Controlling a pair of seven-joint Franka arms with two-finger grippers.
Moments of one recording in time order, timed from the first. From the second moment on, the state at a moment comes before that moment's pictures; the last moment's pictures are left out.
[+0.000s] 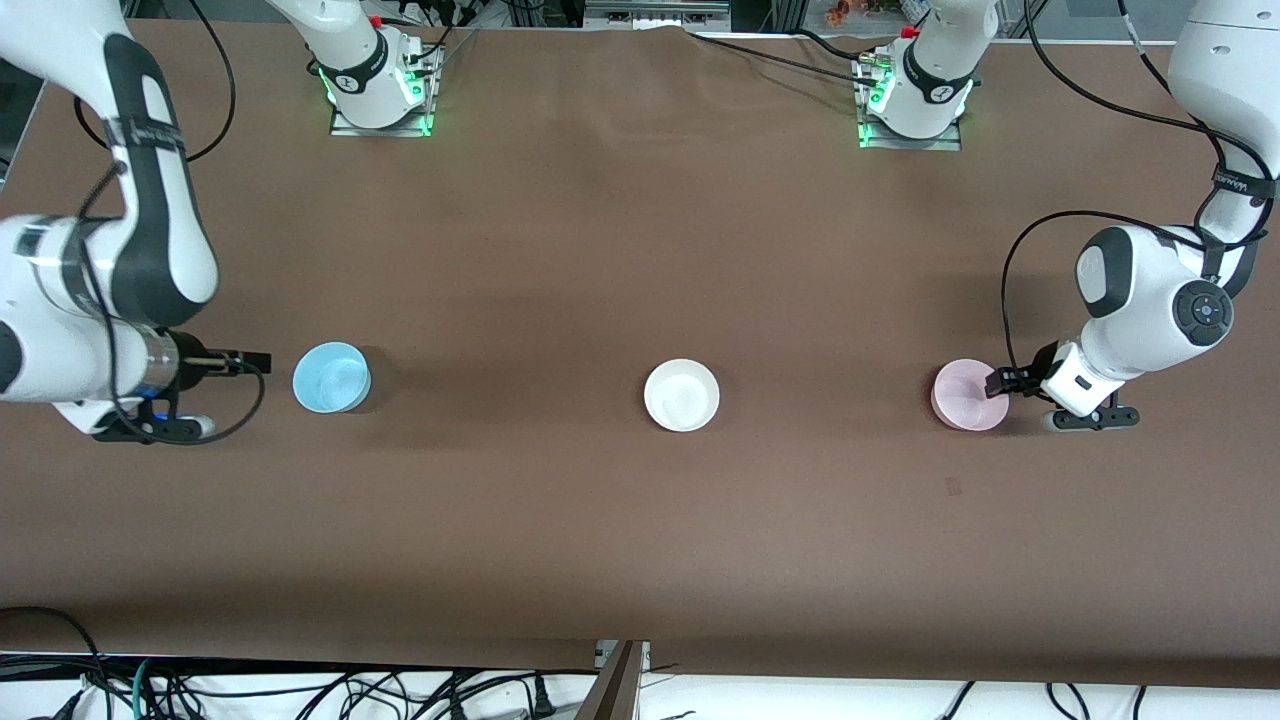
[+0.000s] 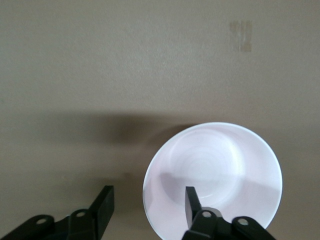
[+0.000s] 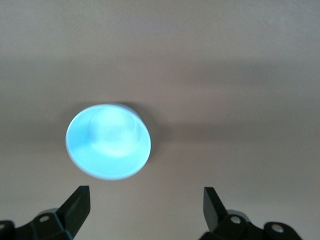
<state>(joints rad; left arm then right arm) 0.53 0.48 -0.39 -2.04 0.17 2.44 -0.06 0.02 0.49 -0.07 -1.62 -0.03 1.87 -0.05</state>
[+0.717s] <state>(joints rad) 0.53 0.48 -0.40 -2.07 0.22 2.44 -0.06 -0.03 0.52 -0.07 -1.88 0.09 2.25 -0.14</state>
